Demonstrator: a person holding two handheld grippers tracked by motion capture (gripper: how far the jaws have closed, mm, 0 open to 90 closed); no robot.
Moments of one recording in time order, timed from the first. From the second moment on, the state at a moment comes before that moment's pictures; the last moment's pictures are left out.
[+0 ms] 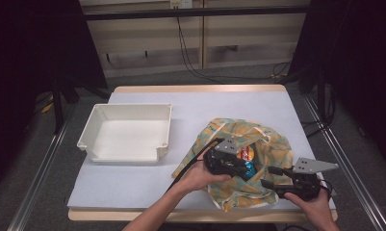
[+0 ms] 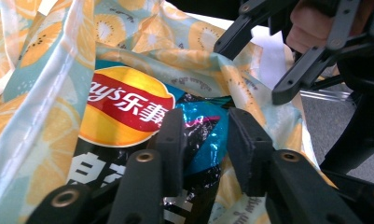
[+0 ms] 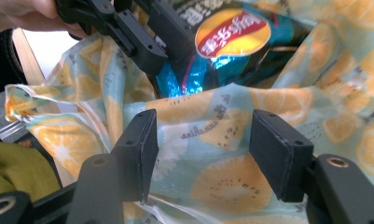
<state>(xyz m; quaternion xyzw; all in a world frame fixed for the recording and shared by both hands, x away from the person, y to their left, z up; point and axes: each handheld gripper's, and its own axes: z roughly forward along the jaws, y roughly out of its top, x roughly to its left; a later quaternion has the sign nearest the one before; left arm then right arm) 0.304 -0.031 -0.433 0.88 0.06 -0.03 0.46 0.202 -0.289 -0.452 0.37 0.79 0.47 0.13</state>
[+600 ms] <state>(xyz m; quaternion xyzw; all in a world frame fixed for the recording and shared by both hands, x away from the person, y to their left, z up) 0.301 -0.053 -0.430 0.89 0.03 -0.01 0.45 0.195 -0.291 -0.461 0.36 0.81 0.45 0.11</state>
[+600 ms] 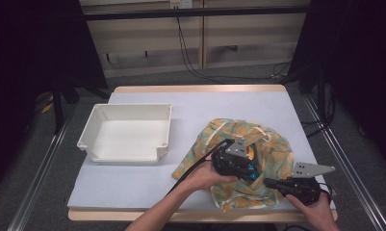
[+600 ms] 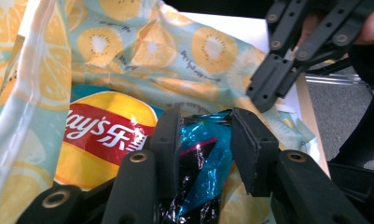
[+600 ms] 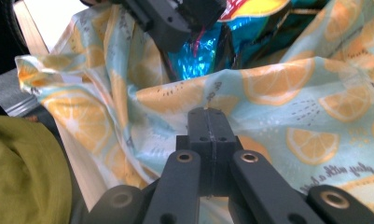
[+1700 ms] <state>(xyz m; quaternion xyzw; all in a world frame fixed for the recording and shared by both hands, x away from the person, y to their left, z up) 0.287 -0.071 -0.456 0.93 -0.03 0.09 0.36 0.195 -0.294 -0.470 0.37 0.82 0.43 0.10</state>
